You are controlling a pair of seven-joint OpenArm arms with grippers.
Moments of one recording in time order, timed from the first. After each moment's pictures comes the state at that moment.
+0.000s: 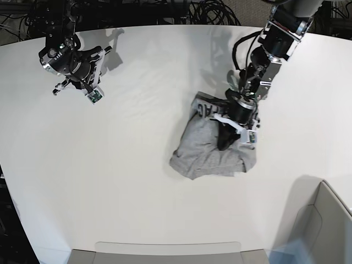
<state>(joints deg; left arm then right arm) -6.3 -20.3 29.6 46.4 -43.8 -7.5 -15.4 -16.6 13.8 7.5 115.0 8.3 37.3 -67.9</state>
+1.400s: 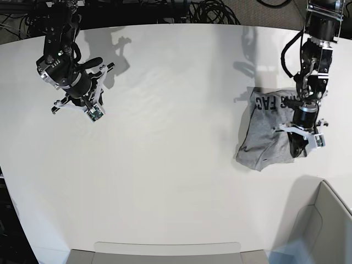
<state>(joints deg) 4.3 -35.0 5.9 79.6 -42.7 2.6 1.5 -11.0 11.2 7.6 119.8 8.4 37.5 -67.5</state>
